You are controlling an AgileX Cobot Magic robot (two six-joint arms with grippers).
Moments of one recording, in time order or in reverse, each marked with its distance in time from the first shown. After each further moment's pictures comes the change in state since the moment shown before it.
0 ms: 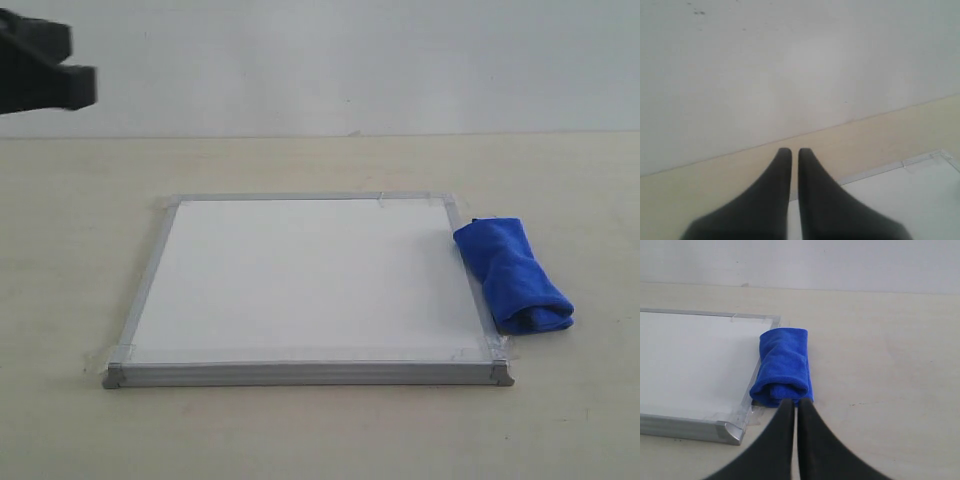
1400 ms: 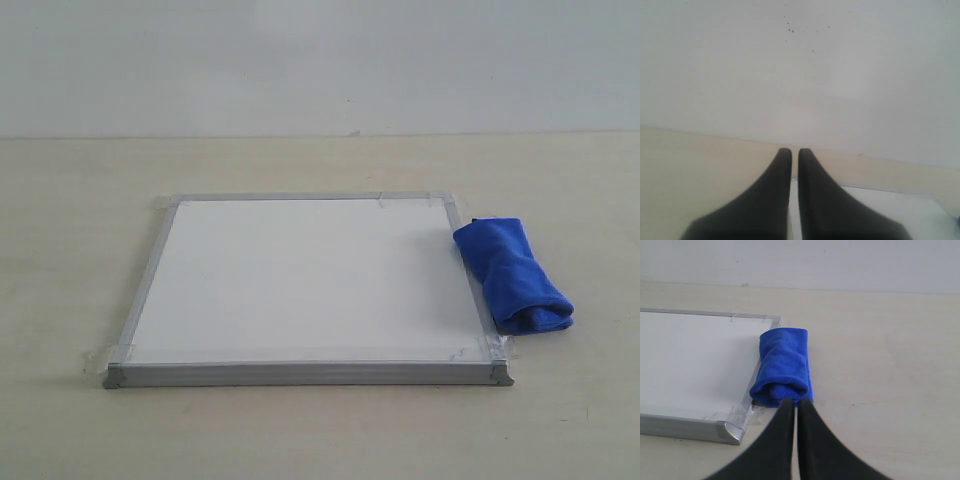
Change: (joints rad) left arm 0.390 -1.054 0.704 -0.086 0.254 -0.204; right arm 0.000 0.000 0.000 0.000 0.000 0.000
